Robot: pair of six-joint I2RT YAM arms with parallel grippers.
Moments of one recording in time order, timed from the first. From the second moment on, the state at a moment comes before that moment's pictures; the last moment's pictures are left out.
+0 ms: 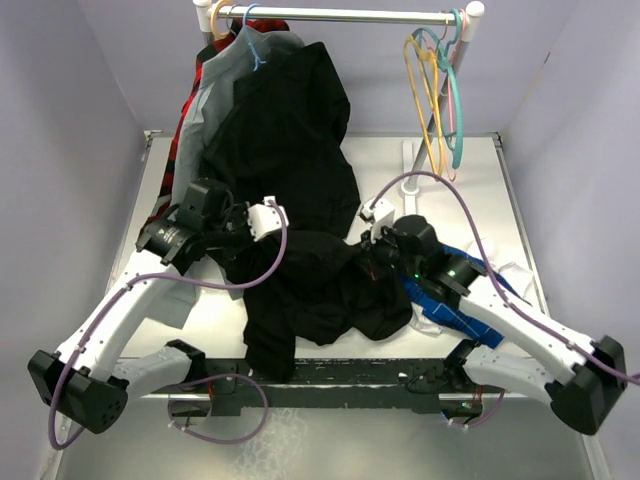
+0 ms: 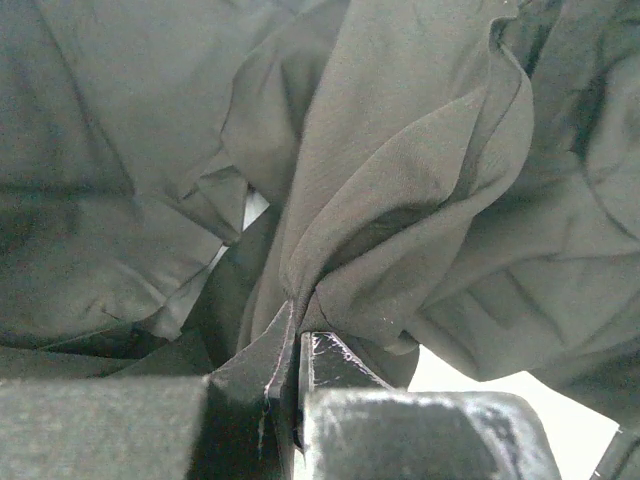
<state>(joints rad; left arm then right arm) -0.46 1.10 1.18 -0.85 0.33 0.73 0.73 0.98 0.81 -0.35 -0.09 0.10</state>
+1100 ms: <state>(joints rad) -0.33 1.32 1.18 -0.45 0.35 0.60 0.62 1.64 1.18 -0.27 0.31 0.28</state>
